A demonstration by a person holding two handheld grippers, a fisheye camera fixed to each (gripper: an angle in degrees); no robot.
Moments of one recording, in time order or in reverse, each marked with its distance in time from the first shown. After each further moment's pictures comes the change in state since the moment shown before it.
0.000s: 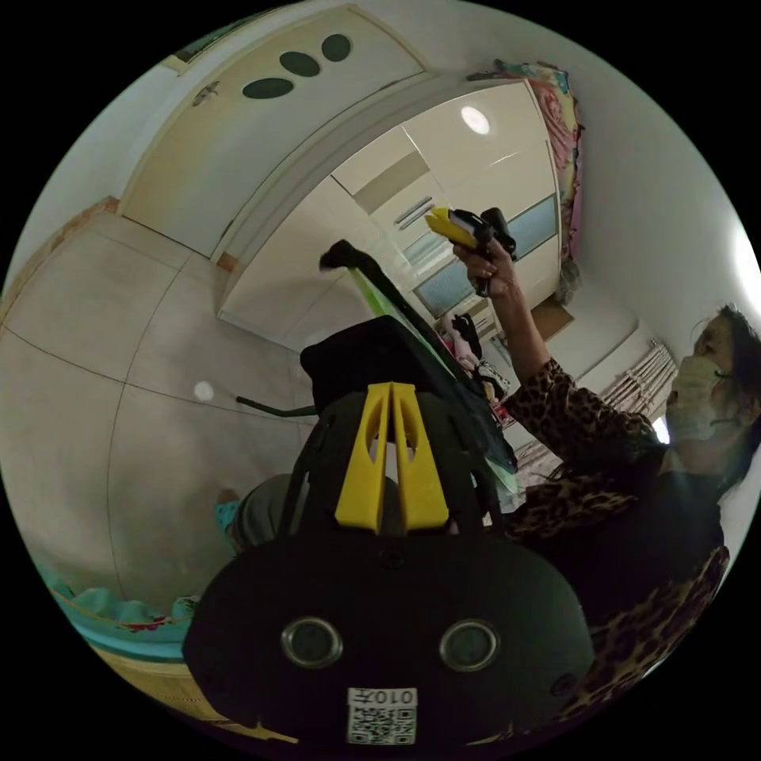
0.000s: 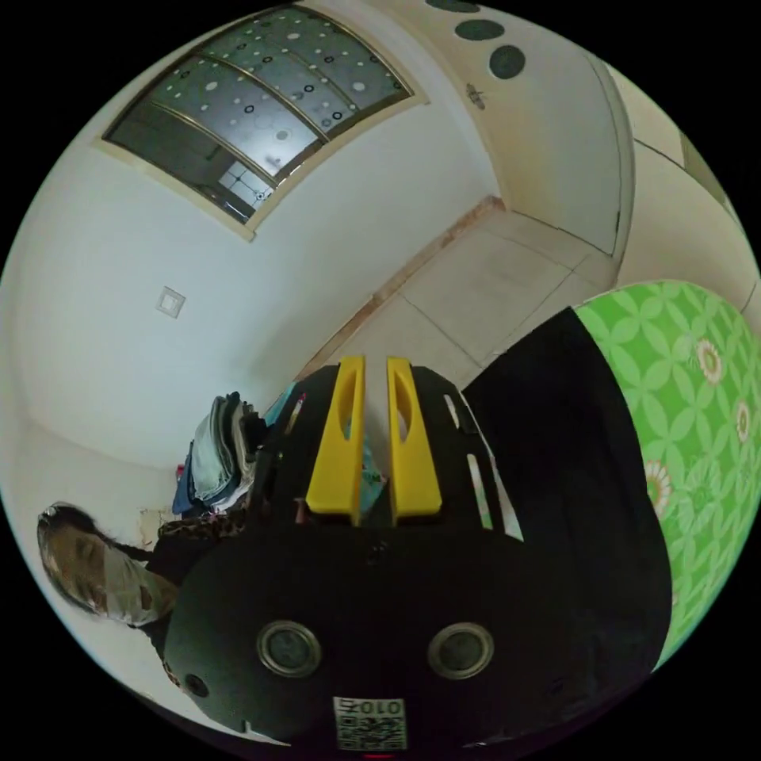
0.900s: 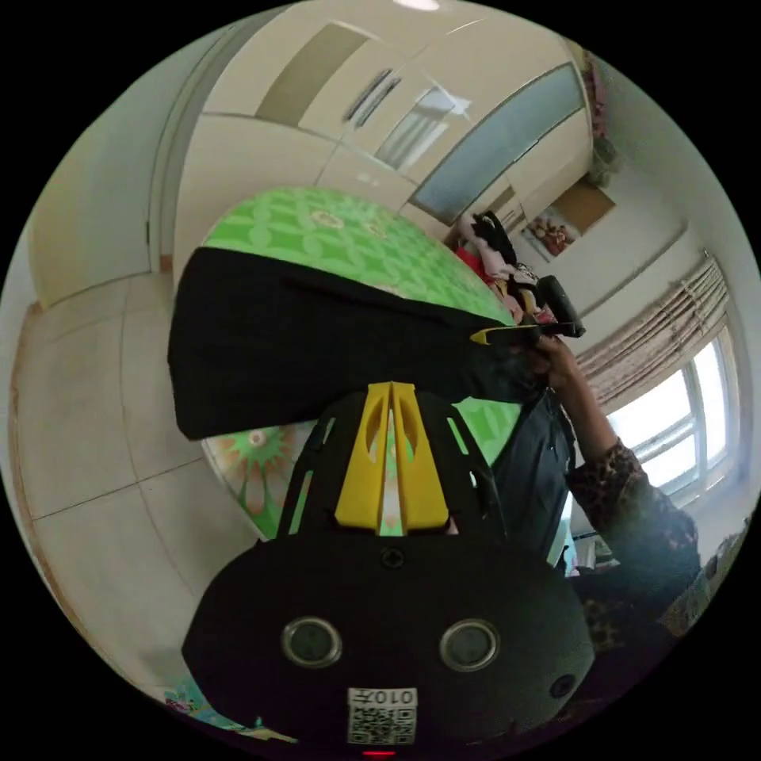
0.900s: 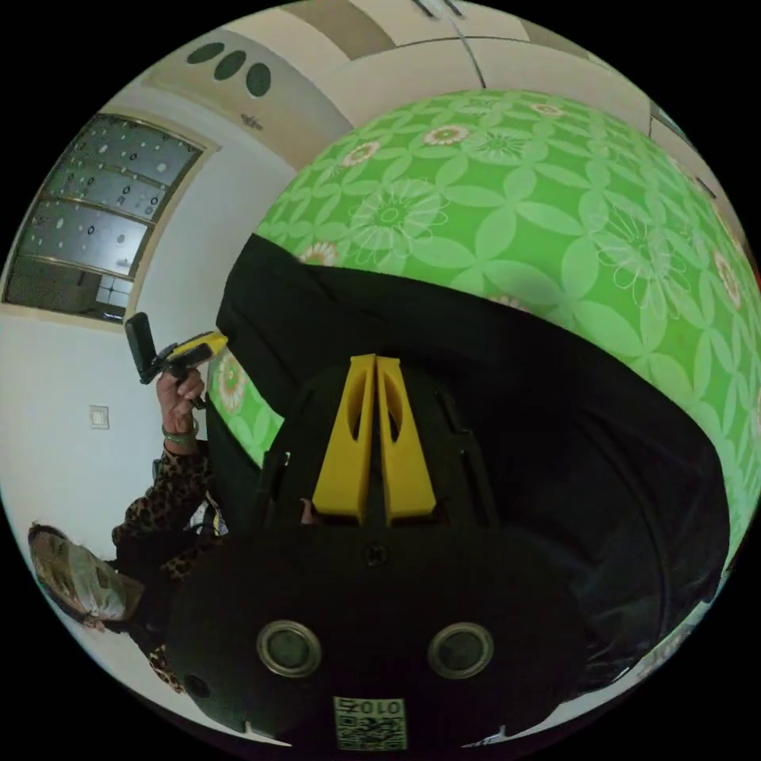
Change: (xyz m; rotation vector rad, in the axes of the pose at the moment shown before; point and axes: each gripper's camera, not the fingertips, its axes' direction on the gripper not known) left arm 0.091 -0.260 0.399 -0.448 -0.134 0.206; right arm 0.250 0.260 -0.125 0.054 0.197 0.525
